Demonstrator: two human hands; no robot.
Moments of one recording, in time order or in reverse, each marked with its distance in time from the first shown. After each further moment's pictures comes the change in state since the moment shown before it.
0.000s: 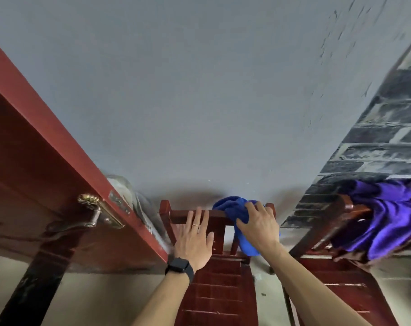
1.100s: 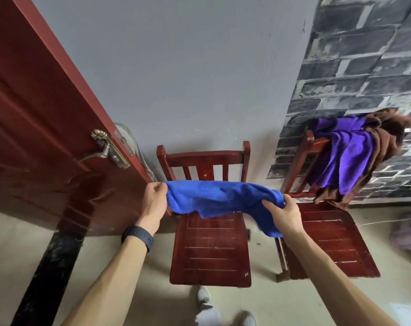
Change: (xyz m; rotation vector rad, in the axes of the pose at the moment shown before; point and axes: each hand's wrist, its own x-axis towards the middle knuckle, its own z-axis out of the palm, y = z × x) left_hand -0.161 -0.001 -0.043 -1.198 0.382 -0.501; right_hand -0.218 0.088 -0.036 1.004 0.076 0.438
